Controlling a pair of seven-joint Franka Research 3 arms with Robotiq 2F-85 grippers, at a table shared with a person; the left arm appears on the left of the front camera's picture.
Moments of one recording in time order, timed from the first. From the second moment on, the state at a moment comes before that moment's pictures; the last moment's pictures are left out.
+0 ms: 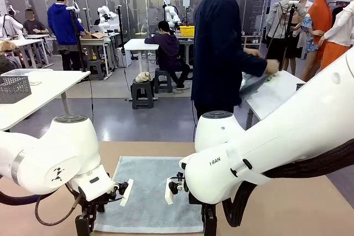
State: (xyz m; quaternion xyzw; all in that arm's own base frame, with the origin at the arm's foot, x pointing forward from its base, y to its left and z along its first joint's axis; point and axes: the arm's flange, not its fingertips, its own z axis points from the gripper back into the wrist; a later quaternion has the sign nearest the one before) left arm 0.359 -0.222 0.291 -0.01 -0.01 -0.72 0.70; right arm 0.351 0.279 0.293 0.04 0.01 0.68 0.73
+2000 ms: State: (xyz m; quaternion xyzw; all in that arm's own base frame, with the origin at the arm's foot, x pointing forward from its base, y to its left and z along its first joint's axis) left arm 0.363 -0.223 0.302 0.00 -0.03 -0.73 0.68; right arm 0.354 0.283 0.298 0.01 0.00 0.70 0.72
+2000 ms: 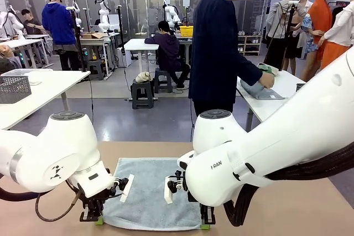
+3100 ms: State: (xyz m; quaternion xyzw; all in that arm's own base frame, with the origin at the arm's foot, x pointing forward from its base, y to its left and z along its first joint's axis) left arm 0.422 -0.216 0.395 0.05 -0.09 -0.72 0.69; right arm 0.411 0.275 0.394 -0.03 -0.06 0.68 0.73
